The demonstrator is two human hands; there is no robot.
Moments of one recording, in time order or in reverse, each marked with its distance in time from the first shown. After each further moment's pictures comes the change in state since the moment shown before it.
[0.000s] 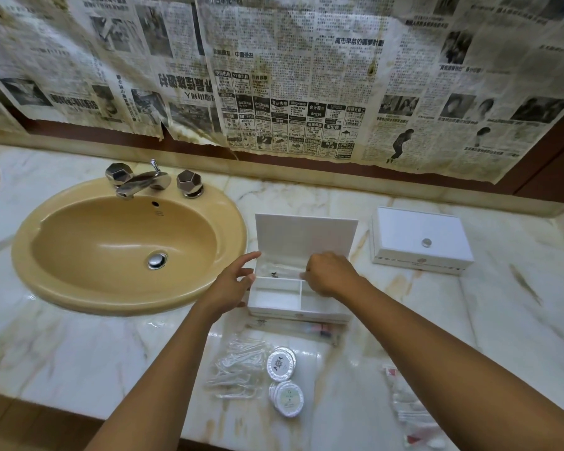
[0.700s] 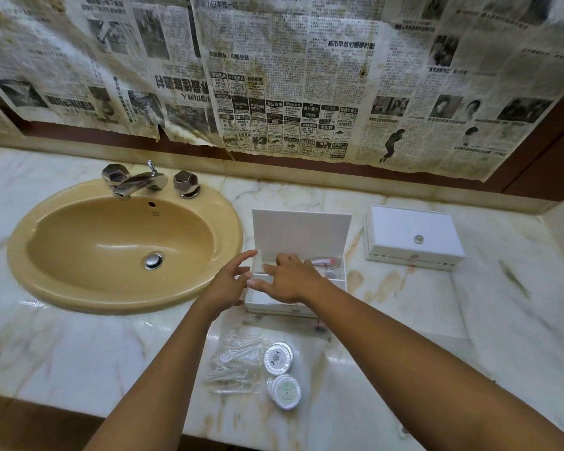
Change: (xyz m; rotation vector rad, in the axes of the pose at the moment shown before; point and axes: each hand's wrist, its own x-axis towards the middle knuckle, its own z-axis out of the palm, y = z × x) left_hand -0.003 -0.002 0.002 0.014 0.003 0.034; right_hand 0.002 -0.047 0.024 -0.019 -0.077 -0.170
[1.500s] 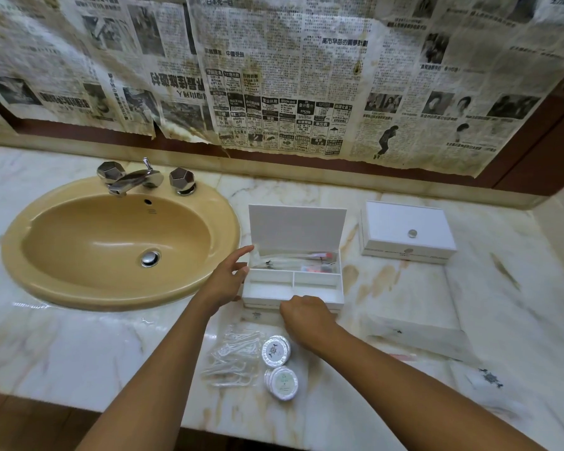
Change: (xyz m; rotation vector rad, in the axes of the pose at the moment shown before) left_hand 0.001 -0.001 0.002 0.021 0.021 0.001; right_hand -0.068 0.000 0.044 -0.150 0.125 -0.075
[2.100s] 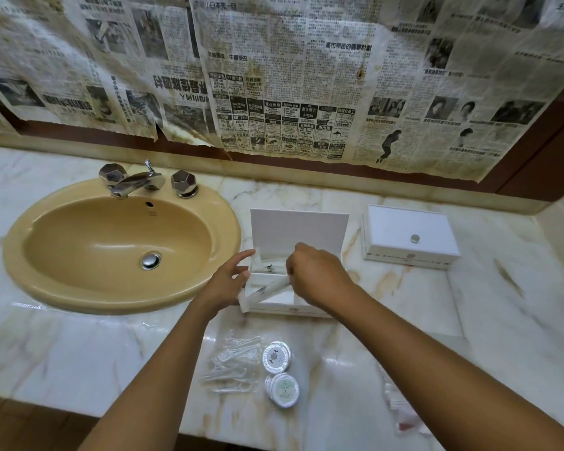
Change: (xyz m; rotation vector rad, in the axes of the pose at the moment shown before) left_hand 0.001 -0.002 -0.005 -0.025 -0.032 0.019; right_hand 0.015 0.019 -0.074 0.088 0.292 0.049
